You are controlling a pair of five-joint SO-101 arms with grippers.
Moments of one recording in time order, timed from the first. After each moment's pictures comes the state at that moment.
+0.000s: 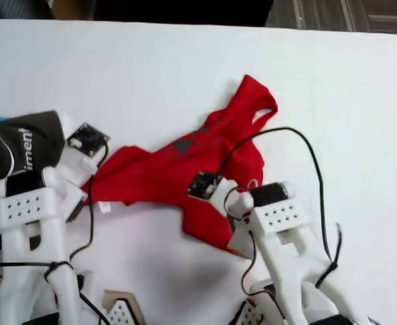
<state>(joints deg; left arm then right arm) -25.1 -35.9 49.2 74.7 -44.6 -21.3 -32.8 56.9 79.8 44.7</state>
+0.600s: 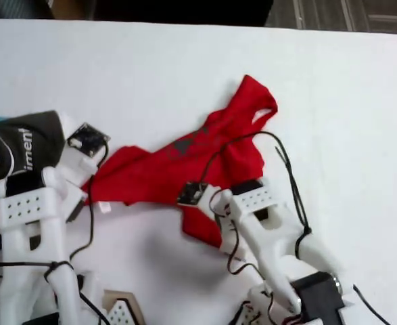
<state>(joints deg) -25.1 -35.9 49.2 74.7 -44.6 -23.7 -10.2 55.7 68.6 44.9</state>
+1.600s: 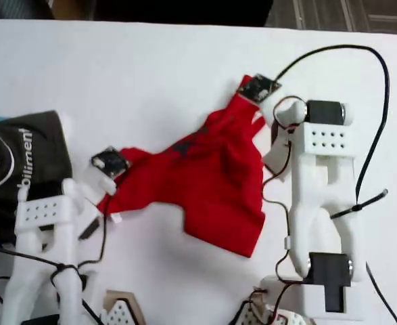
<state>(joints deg) -19.7 -35.9 59.1 73.0 -47.2 -1.8 -6.4 7.6 94.5 45.5</state>
